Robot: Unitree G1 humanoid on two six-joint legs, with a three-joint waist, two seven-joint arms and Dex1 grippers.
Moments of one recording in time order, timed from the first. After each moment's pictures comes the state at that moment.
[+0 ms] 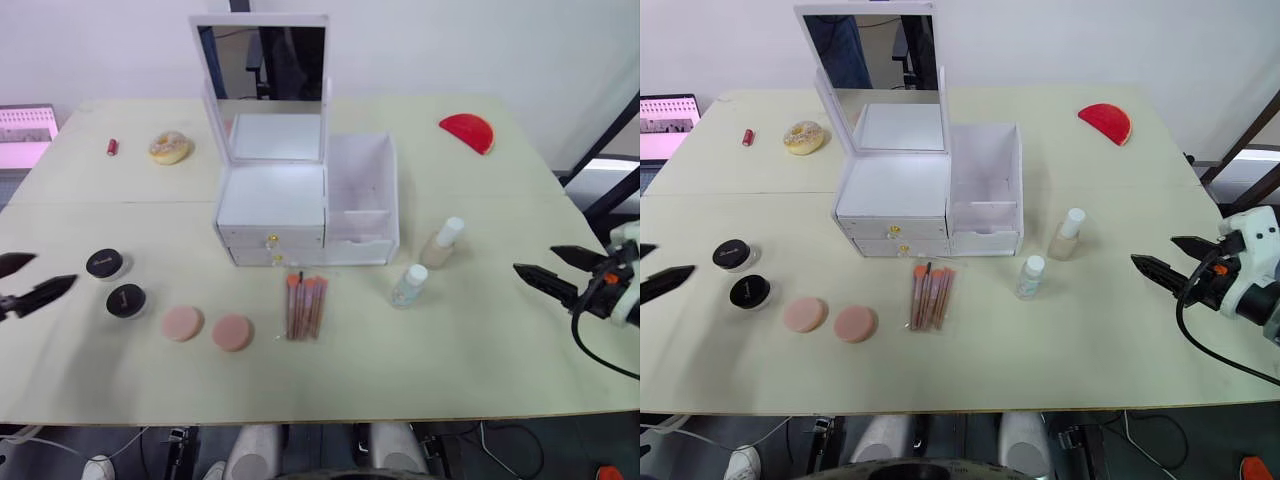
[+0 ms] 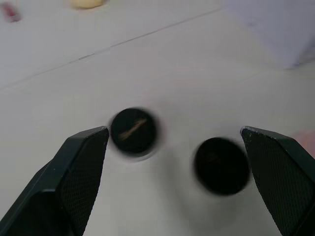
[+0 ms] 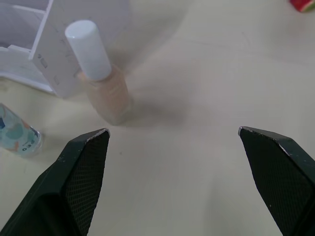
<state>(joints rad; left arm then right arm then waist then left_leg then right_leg) 0.16 1.02 0.65 0.01 -0.54 0.50 -1.11 0.09 -0.93 -0.61 -0.25 0.63 0.77 0.83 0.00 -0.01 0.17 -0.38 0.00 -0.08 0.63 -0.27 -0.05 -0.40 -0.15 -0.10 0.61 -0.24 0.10</state>
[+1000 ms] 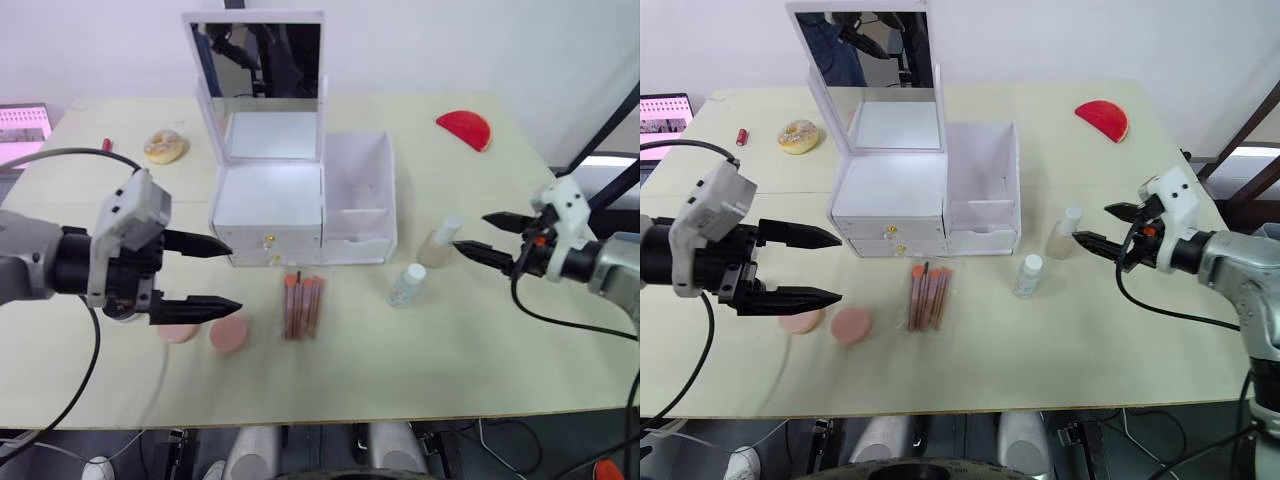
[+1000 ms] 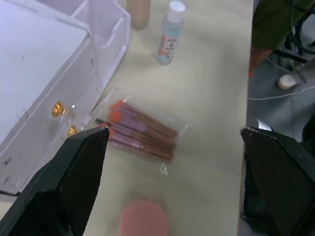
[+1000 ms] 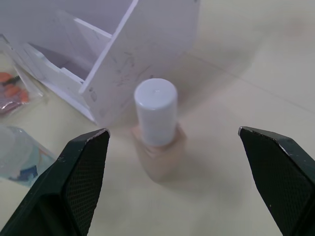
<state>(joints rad) -0.32 1.23 0.31 -0.55 -1.05 0.99 -1.04 -0.25 -0.90 -0.26 -0.17 0.55 0.75 0.82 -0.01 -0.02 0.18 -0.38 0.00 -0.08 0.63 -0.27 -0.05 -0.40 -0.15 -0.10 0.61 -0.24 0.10</state>
